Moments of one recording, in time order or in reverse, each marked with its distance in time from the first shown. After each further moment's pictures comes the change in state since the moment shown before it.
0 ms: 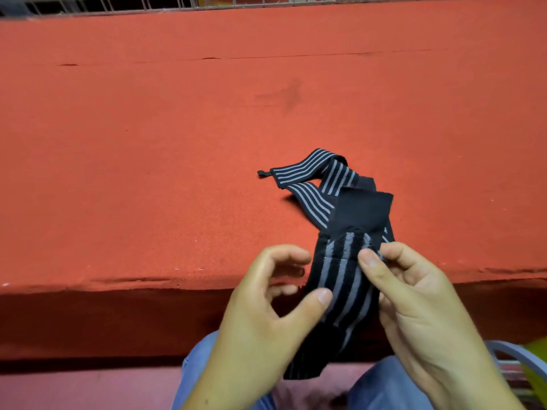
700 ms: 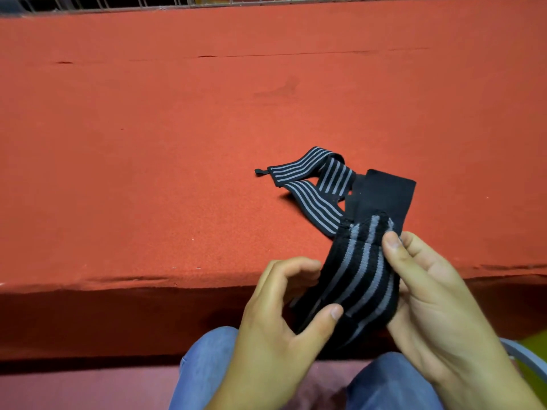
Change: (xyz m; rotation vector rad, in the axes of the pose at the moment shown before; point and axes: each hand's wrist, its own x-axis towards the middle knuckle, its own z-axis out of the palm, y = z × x) left_hand -0.011 -0.024 0.017 0.091 0.029 0.171; right_hand -0.003 -0.019 0.004 0.171 -0.014 0.048
